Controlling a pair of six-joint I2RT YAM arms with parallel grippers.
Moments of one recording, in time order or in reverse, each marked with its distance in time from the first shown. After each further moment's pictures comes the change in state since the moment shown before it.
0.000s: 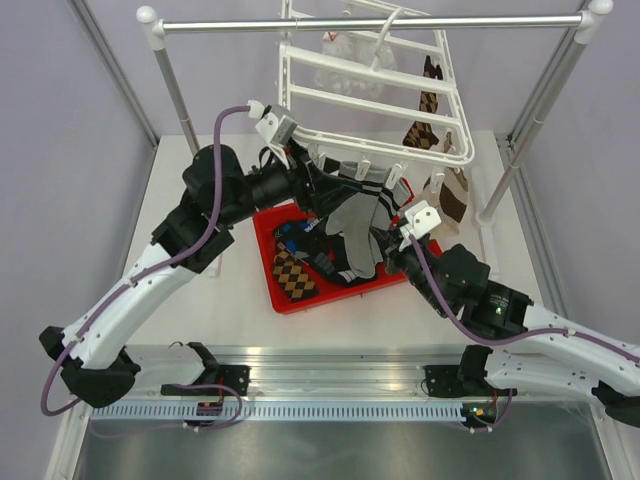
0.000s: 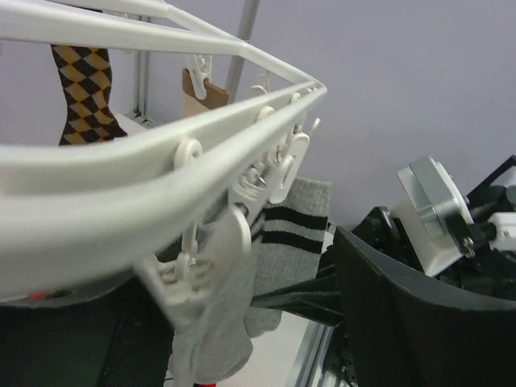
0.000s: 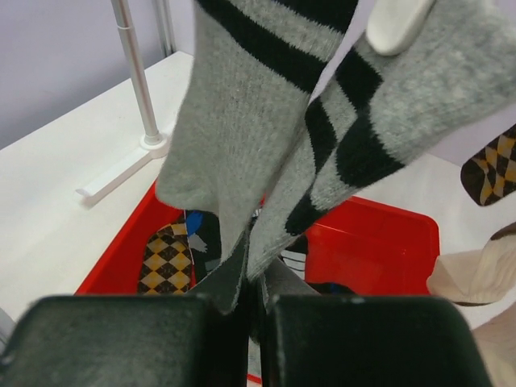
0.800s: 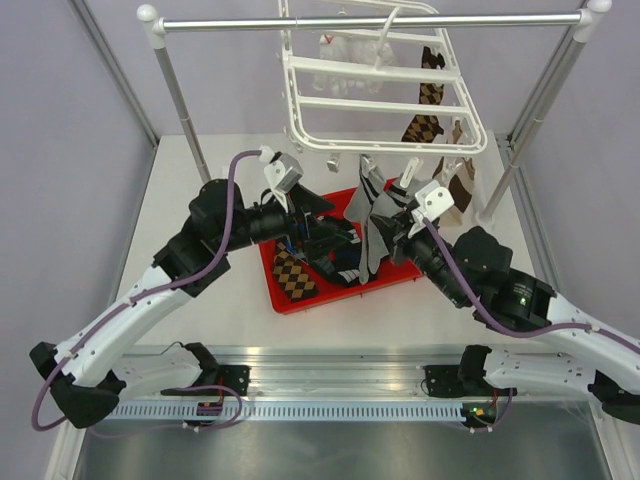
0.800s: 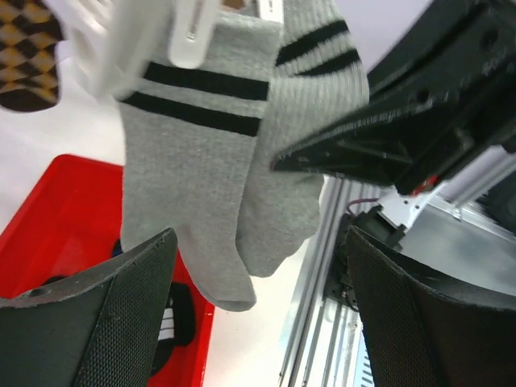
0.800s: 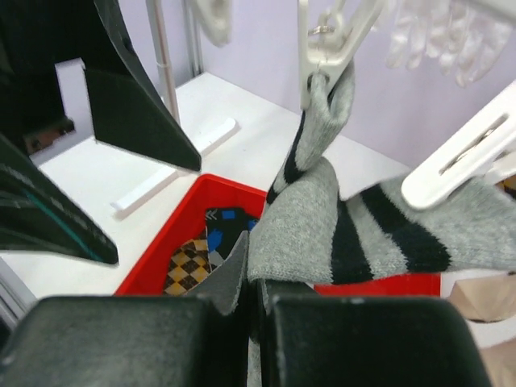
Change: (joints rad) left arm 0.000 -0.159 -0.291 0.010 0.114 0.077; right arm 0.000 0.051 0.231 -0.169 -0.066 -0.001
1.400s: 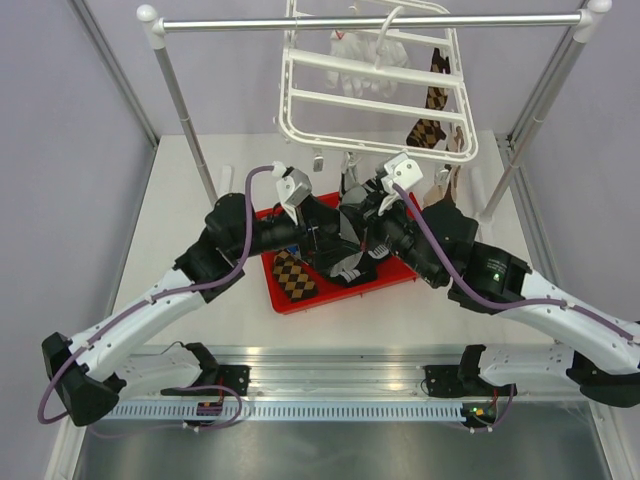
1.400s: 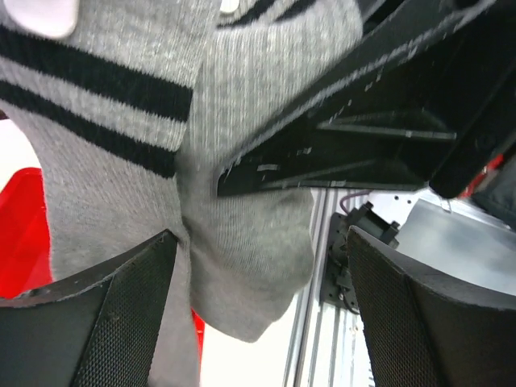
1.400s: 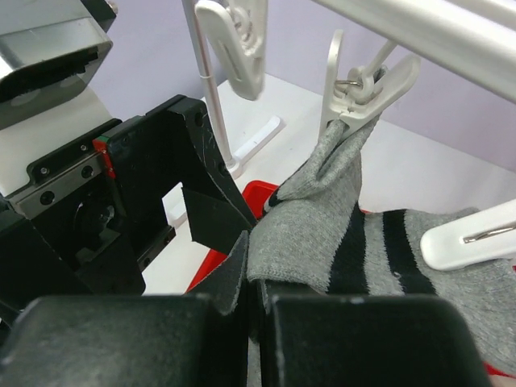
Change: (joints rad) left arm -0.017 0.008 -0.174 0.244 0.088 -0.018; right arm 0.000 0.205 0.232 -0.077 -0.056 0.159
